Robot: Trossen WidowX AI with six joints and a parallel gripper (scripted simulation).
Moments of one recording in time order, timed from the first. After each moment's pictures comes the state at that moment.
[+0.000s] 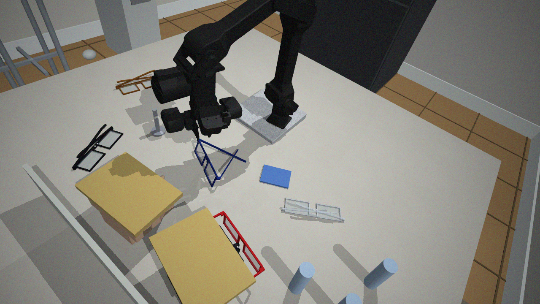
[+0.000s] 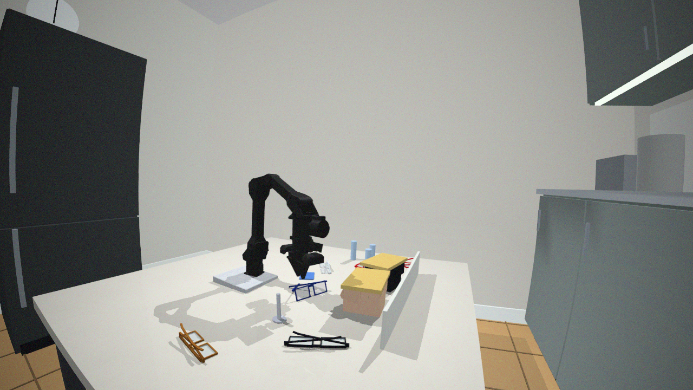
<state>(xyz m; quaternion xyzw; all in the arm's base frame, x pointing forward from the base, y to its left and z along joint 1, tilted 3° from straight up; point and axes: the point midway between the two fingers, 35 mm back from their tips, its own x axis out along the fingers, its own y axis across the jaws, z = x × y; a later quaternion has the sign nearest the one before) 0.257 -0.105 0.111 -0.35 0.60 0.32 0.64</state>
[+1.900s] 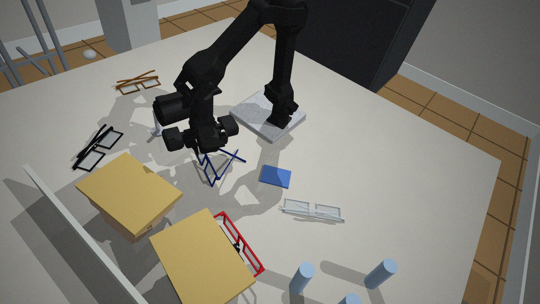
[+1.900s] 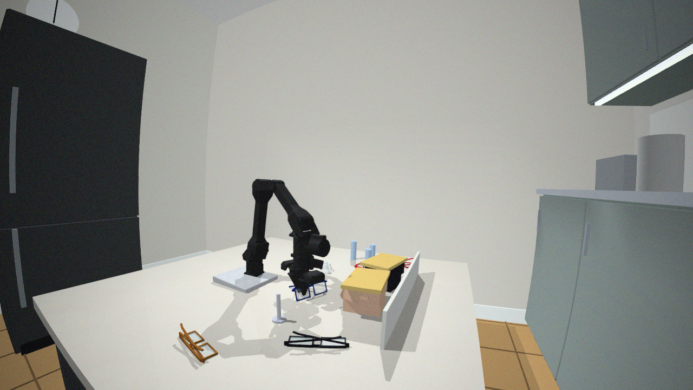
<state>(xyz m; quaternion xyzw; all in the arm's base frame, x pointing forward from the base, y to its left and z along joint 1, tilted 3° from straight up) 0.265 -0.107 0.051 -0.36 0.60 0.33 0.64</state>
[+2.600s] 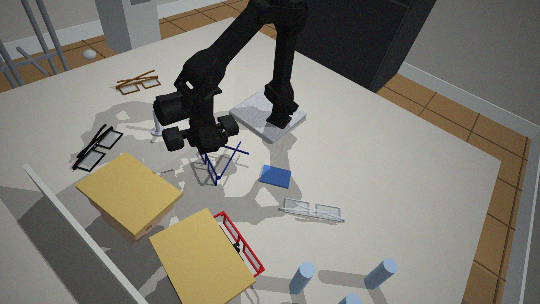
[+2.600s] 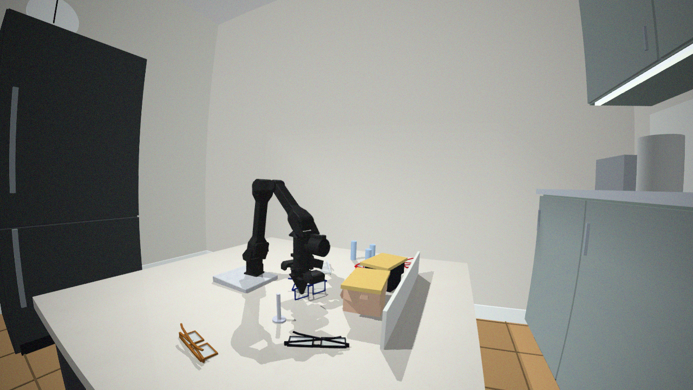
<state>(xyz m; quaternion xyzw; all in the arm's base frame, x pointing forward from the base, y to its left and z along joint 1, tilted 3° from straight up) 0.265 -0.107 0.051 -0.36 0.60 0.33 0.64</state>
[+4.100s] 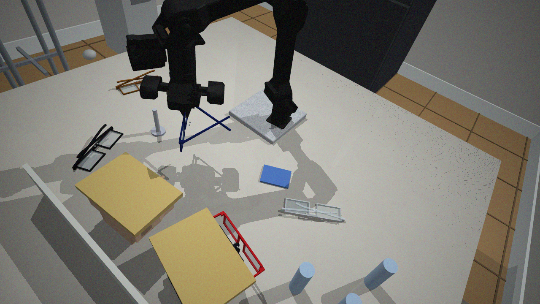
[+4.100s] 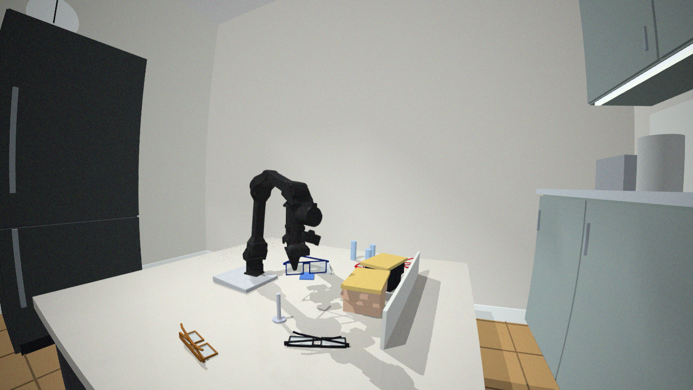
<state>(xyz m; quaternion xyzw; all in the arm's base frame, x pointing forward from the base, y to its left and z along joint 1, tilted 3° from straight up) 0.255 -0.157 0.156 -0.22 0.65 0.19 0.70</state>
